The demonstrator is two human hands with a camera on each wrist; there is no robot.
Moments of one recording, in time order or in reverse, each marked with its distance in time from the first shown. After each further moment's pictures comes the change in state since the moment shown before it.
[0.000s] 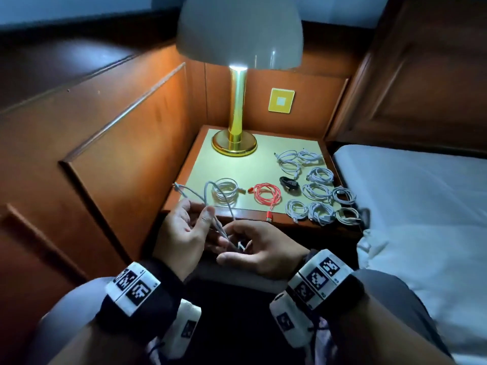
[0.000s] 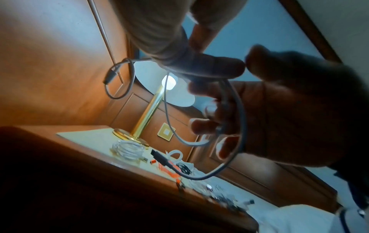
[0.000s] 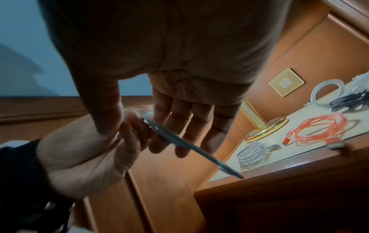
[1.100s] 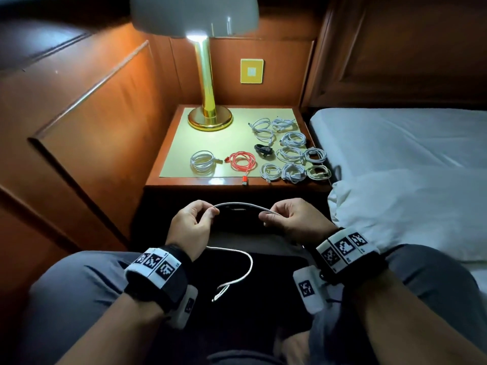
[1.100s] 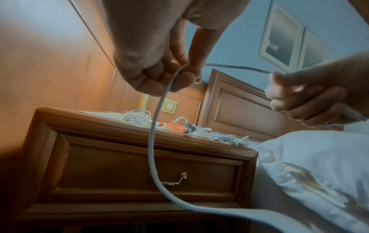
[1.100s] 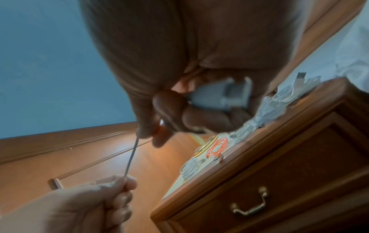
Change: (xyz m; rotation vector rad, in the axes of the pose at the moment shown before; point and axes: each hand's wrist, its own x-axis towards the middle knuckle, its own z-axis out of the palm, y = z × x) left_hand -0.054 -0.043 0.027 0.426 -0.154 -0.033; right_hand -0.114 0.041 -0.029 0.039 0.320 0.405
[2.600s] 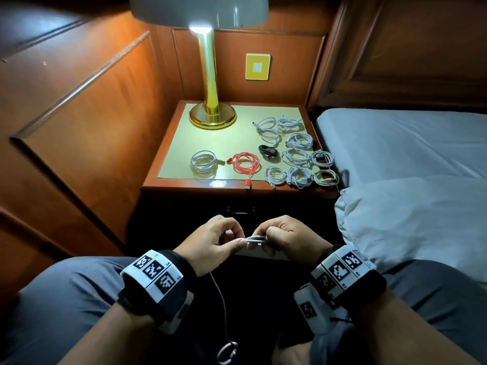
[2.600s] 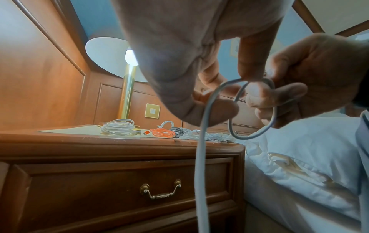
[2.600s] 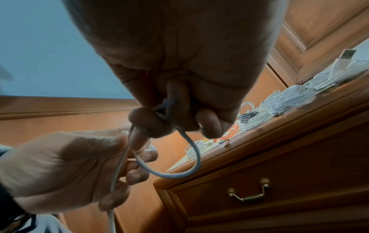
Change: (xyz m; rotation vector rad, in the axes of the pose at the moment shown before) left_hand 0.012 0.002 0.006 0.177 -0.543 0.186; right_hand 0.016 -0.003 0.017 0.078 -0.271 -0.102
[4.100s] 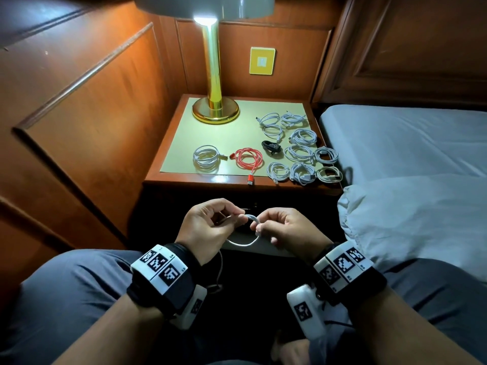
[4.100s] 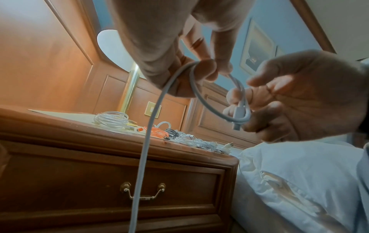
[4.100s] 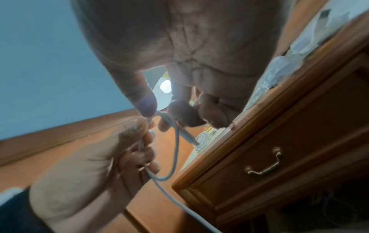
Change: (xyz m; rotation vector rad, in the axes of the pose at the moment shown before) left_hand -0.001 0.022 0.009 -0.469 0.407 0.019; right_hand 0.004 0.000 0.011 0.232 0.180 0.127
